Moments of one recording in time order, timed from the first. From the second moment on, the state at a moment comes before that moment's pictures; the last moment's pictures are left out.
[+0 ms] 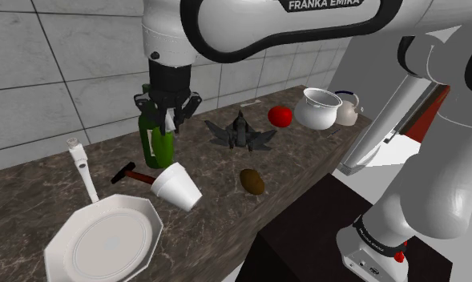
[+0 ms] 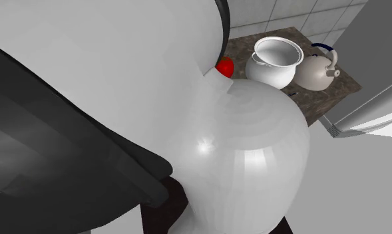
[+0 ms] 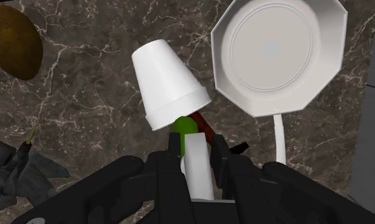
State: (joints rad) arm 0.24 0.24 0.59 -1.57 -0.17 1.86 1.05
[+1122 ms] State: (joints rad) arm 0.24 0.28 0.57 -1.76 -0.21 2.07 1.08
